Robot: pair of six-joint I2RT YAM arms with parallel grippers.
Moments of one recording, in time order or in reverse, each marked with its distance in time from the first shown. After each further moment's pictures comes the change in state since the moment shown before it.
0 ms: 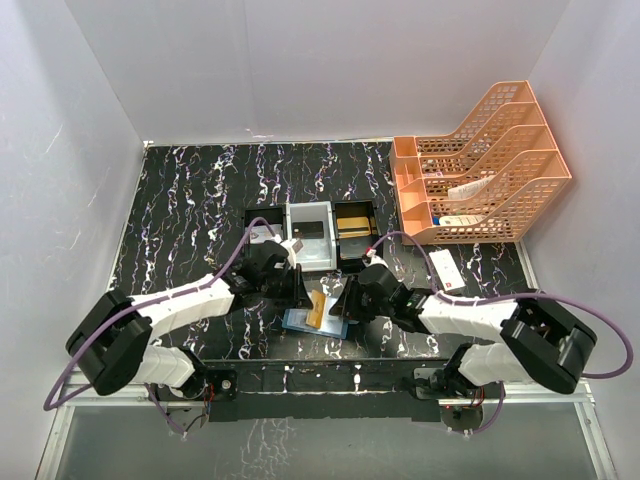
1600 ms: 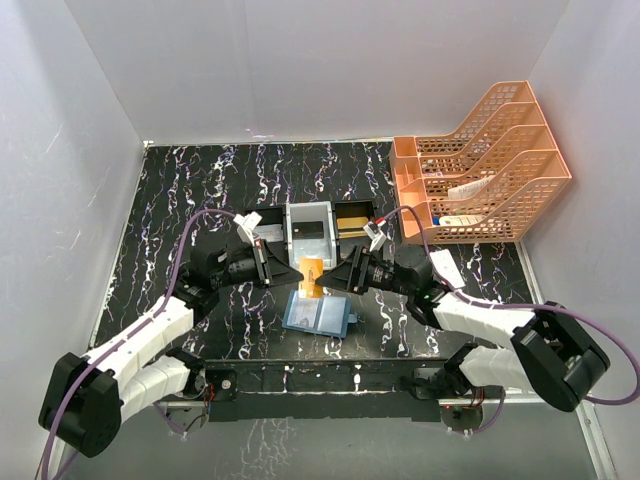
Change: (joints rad) left arm 0.302 -0.349 -0.136 0.327 0.433 -0.205; right arm -0.203 -0.127 -0.051 0.522 -0.452 0.010
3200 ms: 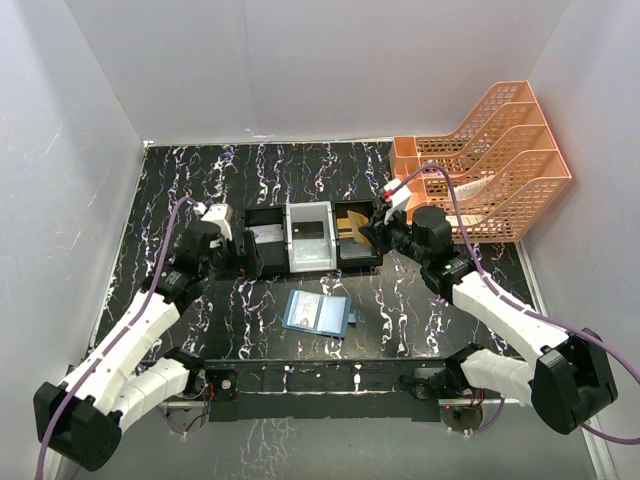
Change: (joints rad) left arm 0.031 -0.111 0.245 -0.737 -0.753 0.529; right arm -0.190 -0.075 0.292 -0.473 0.252 -0.923
